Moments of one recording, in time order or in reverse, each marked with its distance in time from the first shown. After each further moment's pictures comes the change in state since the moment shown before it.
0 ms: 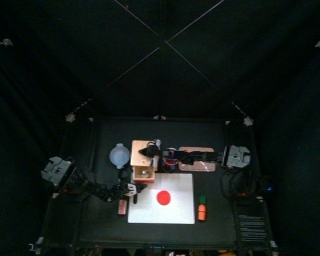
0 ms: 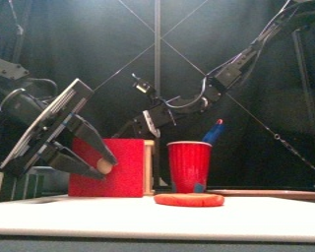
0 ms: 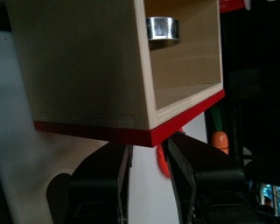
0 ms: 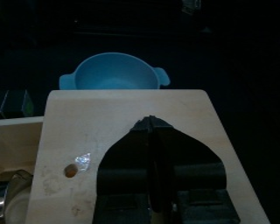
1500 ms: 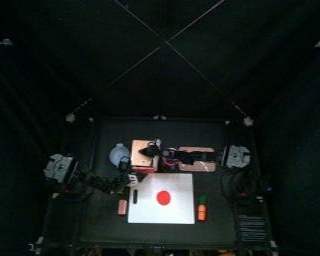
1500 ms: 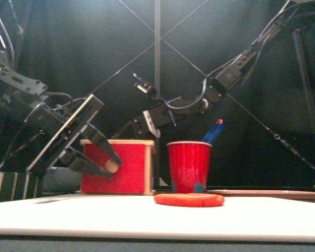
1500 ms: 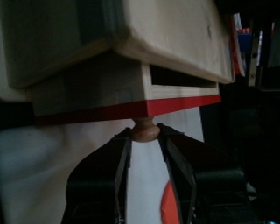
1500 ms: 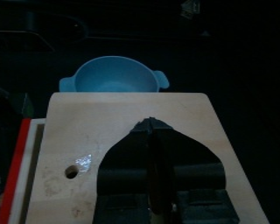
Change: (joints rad) left arm 0.138 0.006 0.015 0.074 -0.055 -0.008; right arm 0.009 0.002 0.005 0.000 -0.029 0.000
